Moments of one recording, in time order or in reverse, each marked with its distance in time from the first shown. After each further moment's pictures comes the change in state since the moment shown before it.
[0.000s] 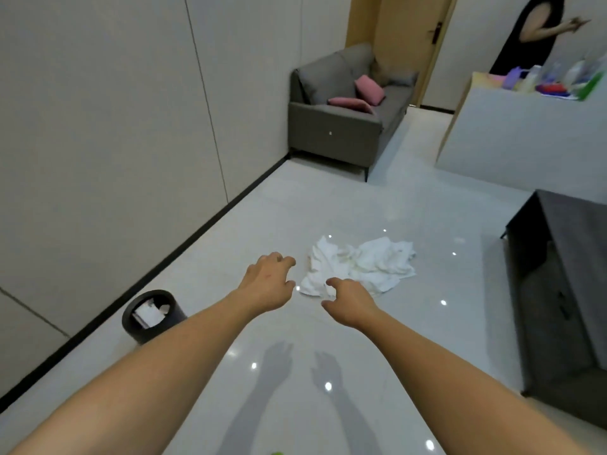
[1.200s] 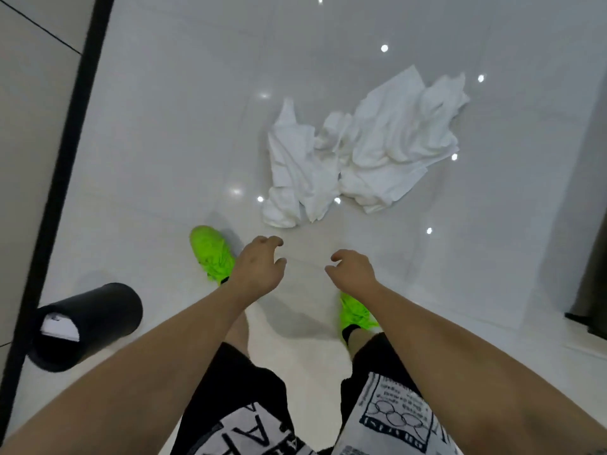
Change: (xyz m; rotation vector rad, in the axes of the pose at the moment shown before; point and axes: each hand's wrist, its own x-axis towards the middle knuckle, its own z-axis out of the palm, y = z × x) left_hand 0.580 -0.018 0.338 -0.148 -0.619 -0.292; right_hand 0.566 0.326 0.105 0.440 -0.477 0.581
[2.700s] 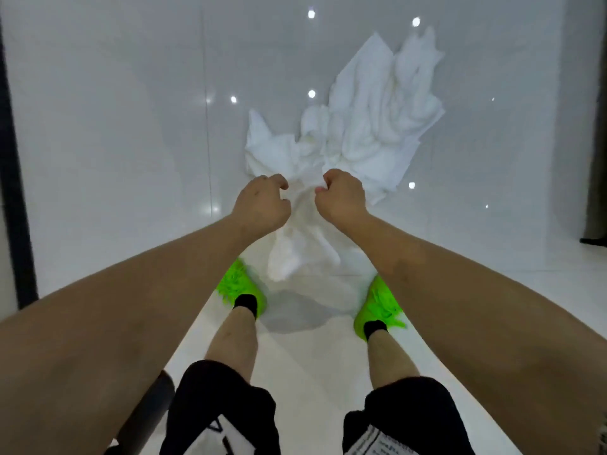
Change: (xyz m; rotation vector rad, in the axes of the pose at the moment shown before) left_hand 0.206 0.002 -0.109 0.129 -0.082 0.285; right_hand 0.127 -0.159 -0.045 0.270 0.479 0.004
